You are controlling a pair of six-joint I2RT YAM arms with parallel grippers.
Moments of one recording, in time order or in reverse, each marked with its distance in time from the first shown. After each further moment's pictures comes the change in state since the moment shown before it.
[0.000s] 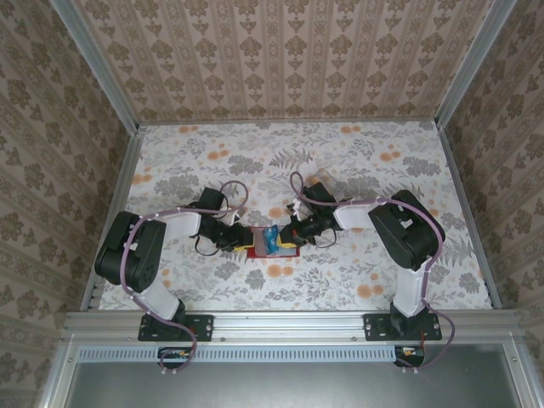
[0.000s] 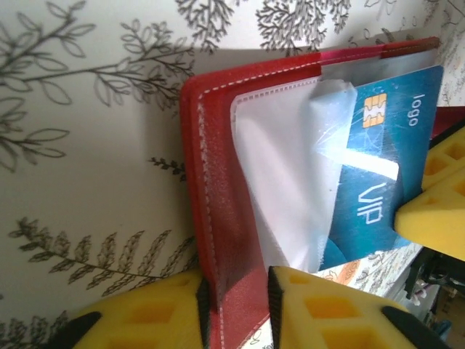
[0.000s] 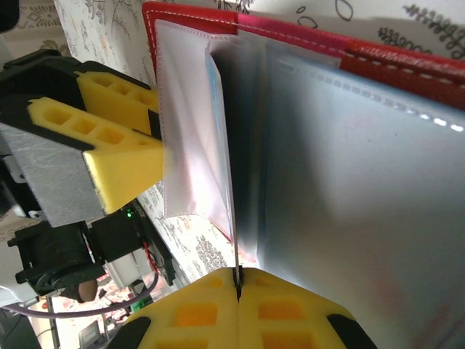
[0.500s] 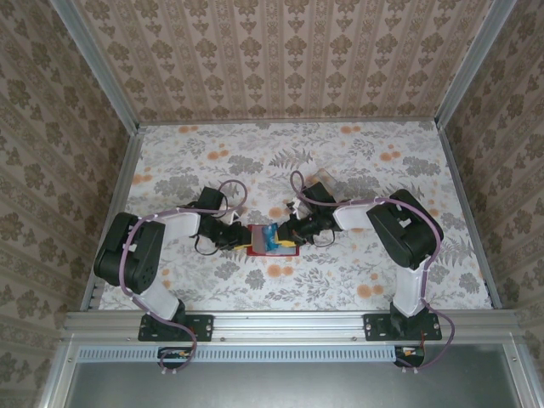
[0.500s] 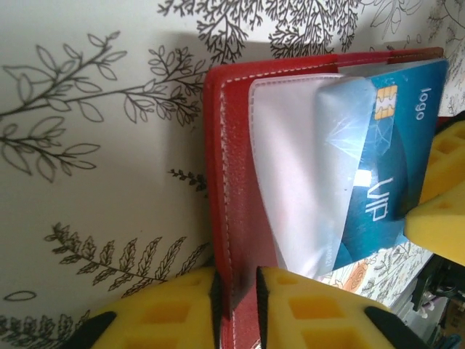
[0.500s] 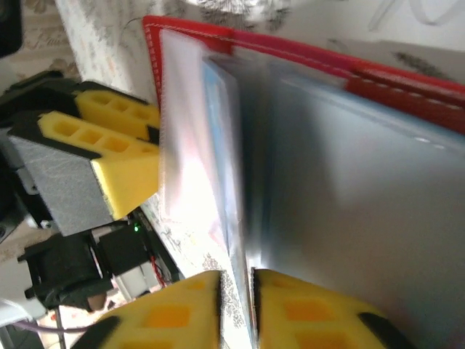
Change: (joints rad) left arm 0.000 -0.010 0.000 0.008 -0.027 -0.008; right arm 0.000 0.013 -0.007 0.061 0.018 0.054
